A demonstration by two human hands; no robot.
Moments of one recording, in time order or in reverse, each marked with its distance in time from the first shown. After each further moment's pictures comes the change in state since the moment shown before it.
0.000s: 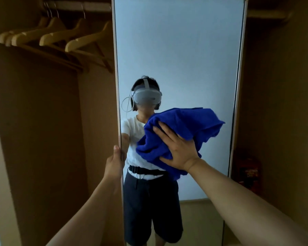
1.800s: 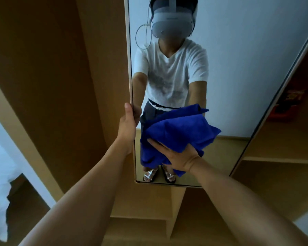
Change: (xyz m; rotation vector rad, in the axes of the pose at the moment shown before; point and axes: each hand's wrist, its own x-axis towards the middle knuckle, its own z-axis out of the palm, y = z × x) left_hand -0.070 -0.218 0.011 -0.102 -0.022 -0.250; right_hand -0.272 -0.143 0.152 0.258 -0.738 -0.134
